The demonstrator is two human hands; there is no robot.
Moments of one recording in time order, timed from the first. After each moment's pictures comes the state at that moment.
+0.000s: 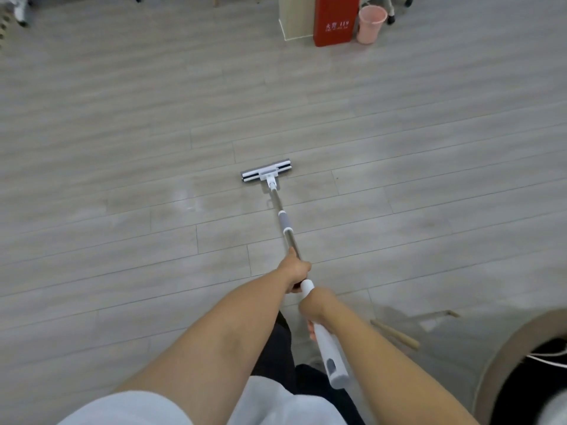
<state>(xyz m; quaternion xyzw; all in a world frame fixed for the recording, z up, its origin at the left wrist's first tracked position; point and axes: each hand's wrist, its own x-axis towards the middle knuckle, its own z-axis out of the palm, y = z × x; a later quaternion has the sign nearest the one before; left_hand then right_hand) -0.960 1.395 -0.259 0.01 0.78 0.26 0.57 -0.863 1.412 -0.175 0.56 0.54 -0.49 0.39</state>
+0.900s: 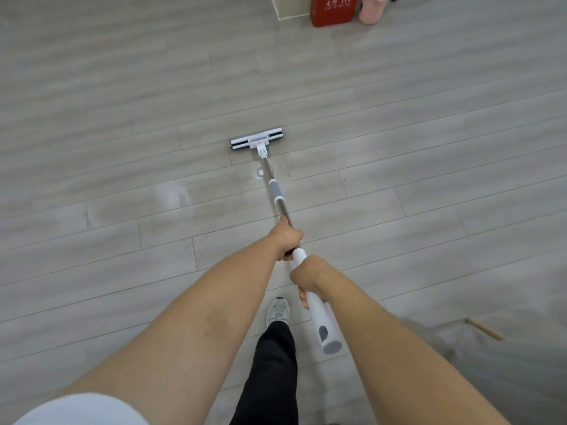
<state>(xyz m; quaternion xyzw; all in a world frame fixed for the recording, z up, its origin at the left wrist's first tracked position) -1.170 1.480 -0.314 0.04 0.78 0.26 0.56 -1.061 1.483 -0.250 0.59 0.52 -0.53 0.32</state>
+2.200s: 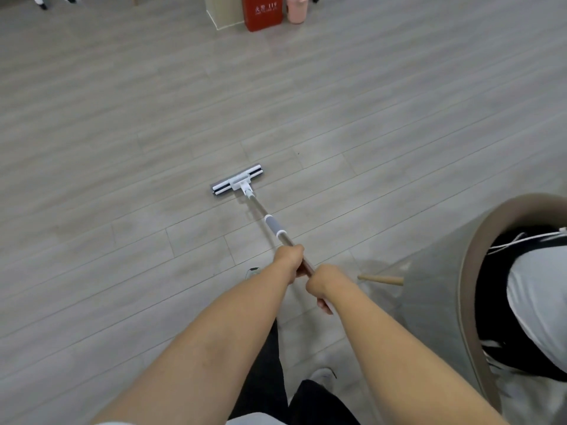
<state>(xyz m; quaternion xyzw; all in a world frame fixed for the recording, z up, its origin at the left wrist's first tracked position) -0.891 1.334 -0.299 -0.08 0.72 0.35 0.59 -0.794 1.339 -0.196 0.61 0.58 -0.44 0.32</state>
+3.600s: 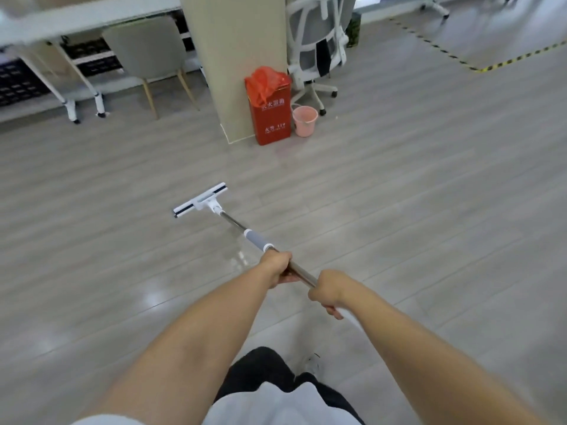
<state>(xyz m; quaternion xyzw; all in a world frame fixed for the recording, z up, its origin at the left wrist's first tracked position) -1.226 1.899 -0.166 0.03 0.74 0.39 0.55 -1.072 1.917 -0.054 0.47 0.74 -0.39 0.29</state>
